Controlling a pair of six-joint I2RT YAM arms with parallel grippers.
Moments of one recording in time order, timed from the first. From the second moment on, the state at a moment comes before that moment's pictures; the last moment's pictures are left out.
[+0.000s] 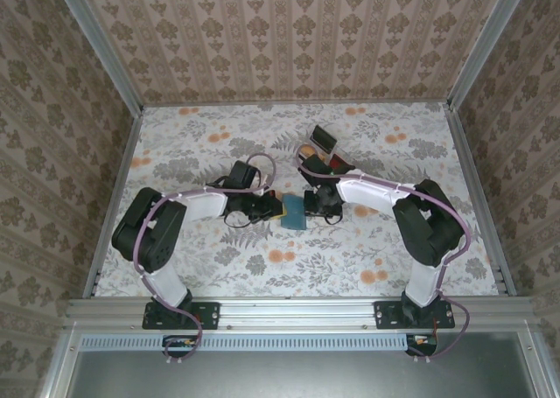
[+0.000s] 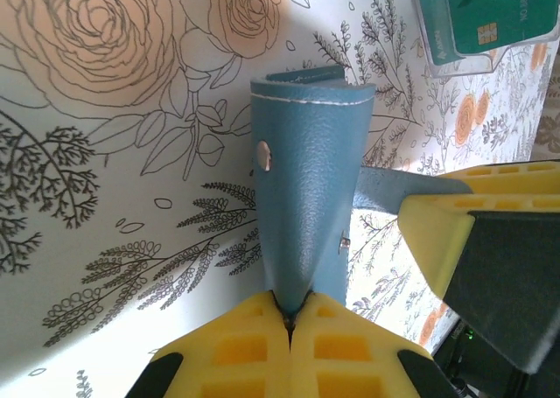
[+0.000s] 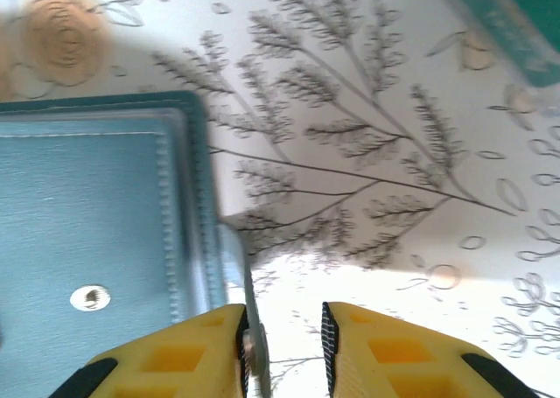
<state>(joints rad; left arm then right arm) -0.57 1.72 0.86 -0.12 0.64 -0.72 0.62 1.82 1.20 -0.70 -0.01 0.71</state>
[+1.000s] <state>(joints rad) -0.55 1.63 0.89 -0.29 0.52 -0.70 0.63 1.78 1.19 -0.63 -0.04 0.64</state>
